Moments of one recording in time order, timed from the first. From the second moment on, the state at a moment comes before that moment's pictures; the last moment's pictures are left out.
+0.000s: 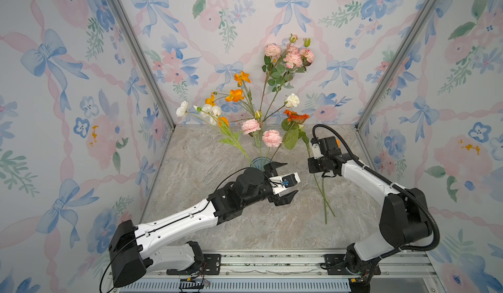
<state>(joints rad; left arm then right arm) -1.01 1.15 0.95 0.01 -0.01 0.51 0.27 1.52 1.10 -0.50 -0.02 0.11</state>
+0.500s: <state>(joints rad) -0.98 0.72 0.69 -0.02 -0.21 0.50 0.31 0.99 1.02 -0.37 -0.02 0.28</state>
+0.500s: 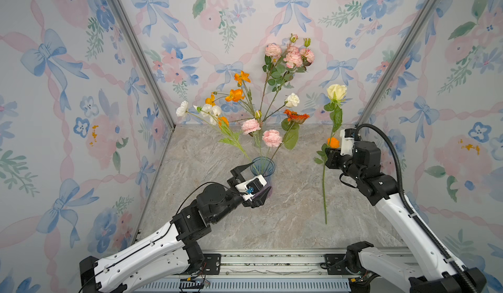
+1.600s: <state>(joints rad) -0.94 0.58 0.63 -0.01 -0.28 0.47 0.74 1.26 1.21 0.52 -0.31 0.29</state>
